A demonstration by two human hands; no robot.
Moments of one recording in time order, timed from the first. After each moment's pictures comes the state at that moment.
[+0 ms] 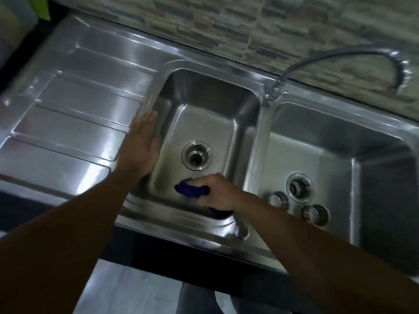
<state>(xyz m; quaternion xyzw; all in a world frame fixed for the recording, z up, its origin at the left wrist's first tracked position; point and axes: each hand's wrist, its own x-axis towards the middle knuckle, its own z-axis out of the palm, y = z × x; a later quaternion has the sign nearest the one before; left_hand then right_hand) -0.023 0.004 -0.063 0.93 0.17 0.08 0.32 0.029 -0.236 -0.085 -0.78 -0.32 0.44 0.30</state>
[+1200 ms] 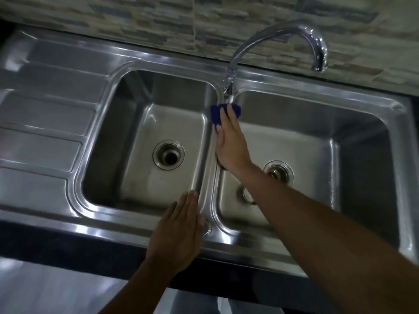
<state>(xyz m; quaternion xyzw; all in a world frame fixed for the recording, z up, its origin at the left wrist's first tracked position) -0.104 -0.217 -0.061 0.97 0.04 -0.17 0.18 0.121 -0.308 -0.065 -0.90 -0.15 0.07 0.39</state>
